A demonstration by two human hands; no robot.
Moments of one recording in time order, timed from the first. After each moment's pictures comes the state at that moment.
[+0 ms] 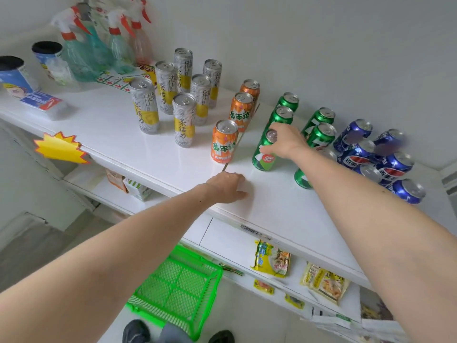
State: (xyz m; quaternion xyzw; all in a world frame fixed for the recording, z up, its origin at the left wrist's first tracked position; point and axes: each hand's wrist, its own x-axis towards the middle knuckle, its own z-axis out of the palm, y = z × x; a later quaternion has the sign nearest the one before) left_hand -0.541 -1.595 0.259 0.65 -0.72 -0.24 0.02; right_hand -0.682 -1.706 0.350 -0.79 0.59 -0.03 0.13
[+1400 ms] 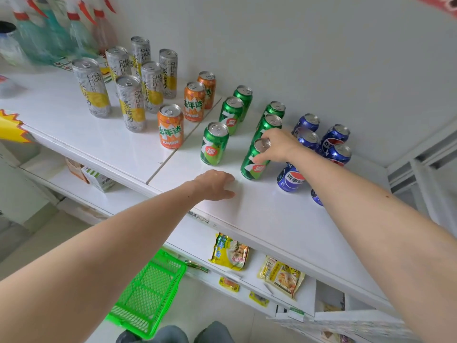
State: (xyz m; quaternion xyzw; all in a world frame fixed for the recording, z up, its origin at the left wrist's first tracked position) left_hand -0.664 -1.605 0.257 0.66 -0.72 -0.23 0.02; right_hand -0.823 -1.706 0.365 -0.82 0.56 0.03 0.13
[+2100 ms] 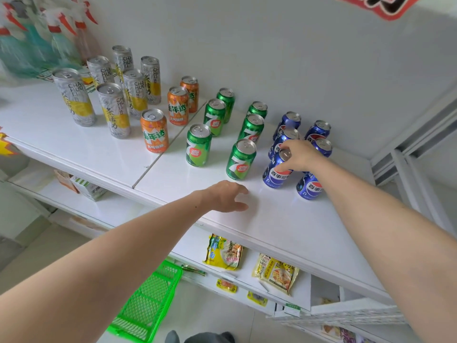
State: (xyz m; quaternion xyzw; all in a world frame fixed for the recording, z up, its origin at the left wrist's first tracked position) left_hand -0.725 -1.595 0.271 0.58 -0.78 -0.24 0.02; right_hand -0.916 -1.701 0.372 -0.79 0.60 0.05 0.11
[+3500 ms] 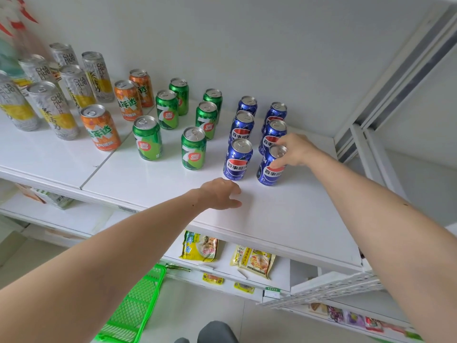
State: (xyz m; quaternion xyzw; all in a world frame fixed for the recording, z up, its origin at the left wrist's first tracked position) left_hand -0.831 -1.608 0.270 0.58 -0.78 -0.23 -0.03; right_hand -1.037 -1.706 0.360 -0.76 0.63 -0.01 0.16
